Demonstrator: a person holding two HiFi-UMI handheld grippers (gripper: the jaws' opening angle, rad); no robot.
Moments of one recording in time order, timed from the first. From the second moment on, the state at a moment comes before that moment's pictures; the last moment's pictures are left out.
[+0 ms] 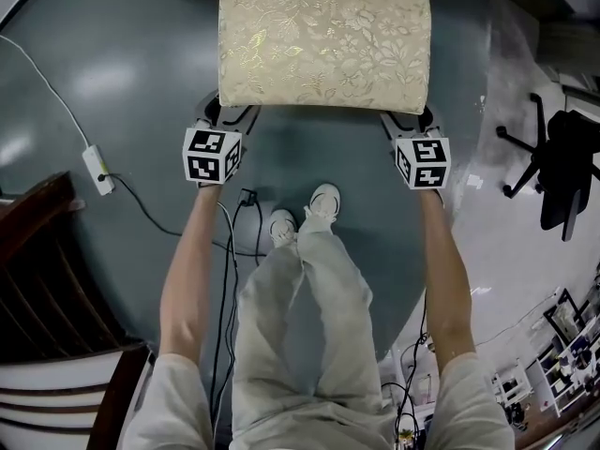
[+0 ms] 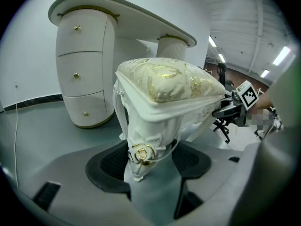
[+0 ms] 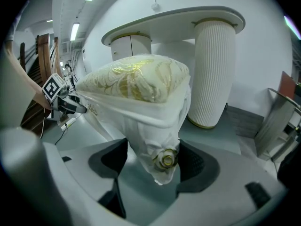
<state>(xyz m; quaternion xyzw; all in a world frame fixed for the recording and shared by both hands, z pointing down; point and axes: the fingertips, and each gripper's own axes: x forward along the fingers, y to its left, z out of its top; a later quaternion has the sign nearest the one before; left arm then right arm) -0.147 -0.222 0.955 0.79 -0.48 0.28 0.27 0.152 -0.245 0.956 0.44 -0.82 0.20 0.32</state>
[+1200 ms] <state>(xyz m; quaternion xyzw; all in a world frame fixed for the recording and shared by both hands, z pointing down) -0.159 -0.193 0.932 0.77 -0.45 0.34 0.28 0.165 -0.218 0.933 0.47 -0.78 0.25 0.34</state>
